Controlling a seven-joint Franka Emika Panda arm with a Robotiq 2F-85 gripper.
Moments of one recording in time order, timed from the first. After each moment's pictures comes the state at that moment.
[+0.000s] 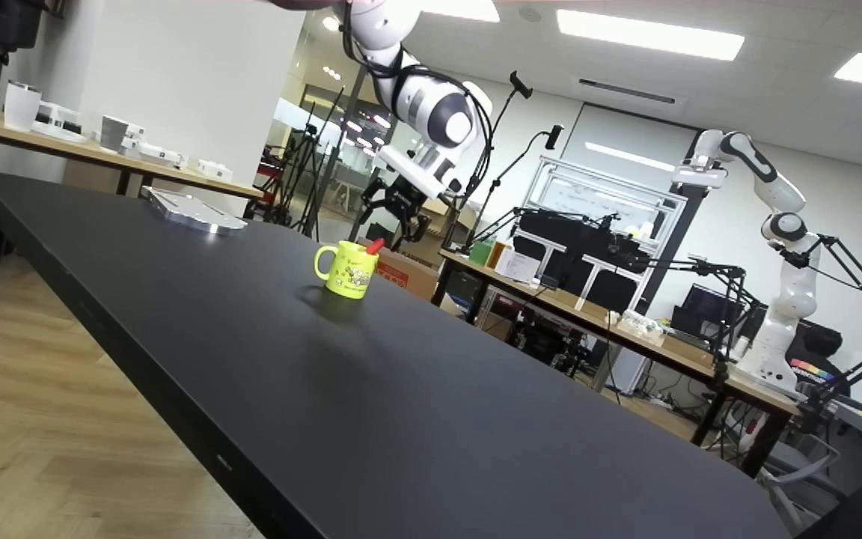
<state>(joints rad) 0.03 1.25 0.11 -0.54 0.20 1.79 -0.26</state>
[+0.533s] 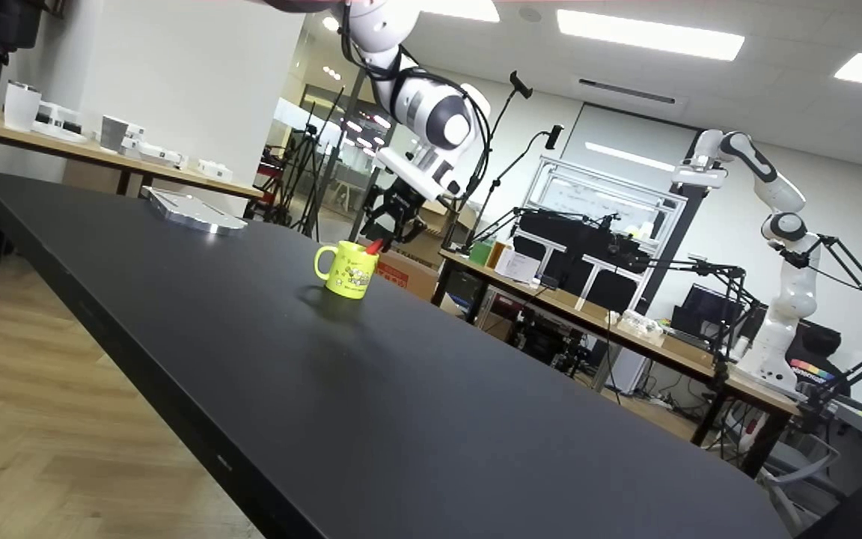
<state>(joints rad) 0.03 1.26 0.11 -0.54 0.19 1.79 -0.26</state>
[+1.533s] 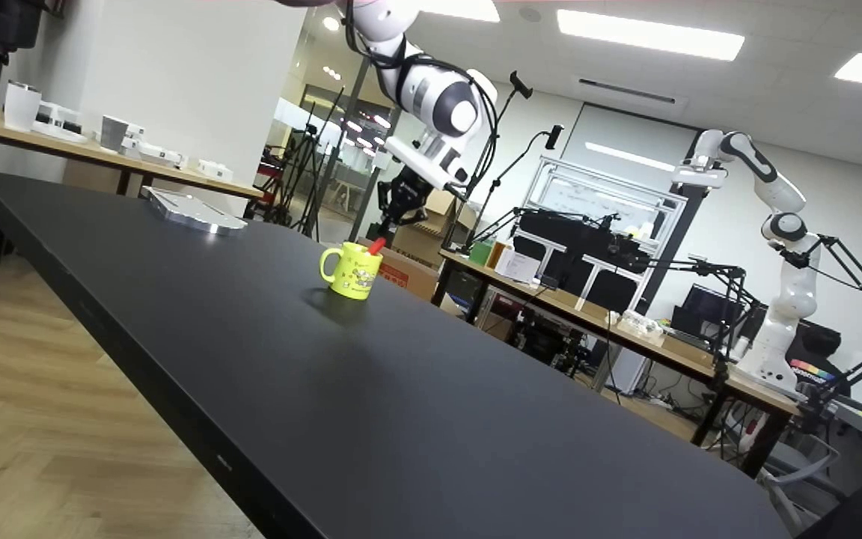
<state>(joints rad) 0.03 1.24 0.11 -0.50 0.19 1.78 -0.26</state>
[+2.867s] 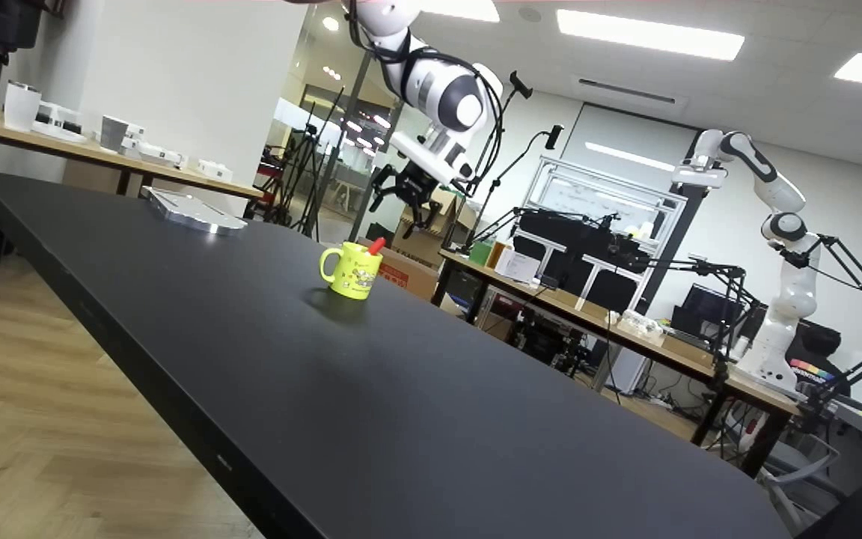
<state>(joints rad) 0.02 1.24 0.11 -0.49 0.19 1.76 -0.28</state>
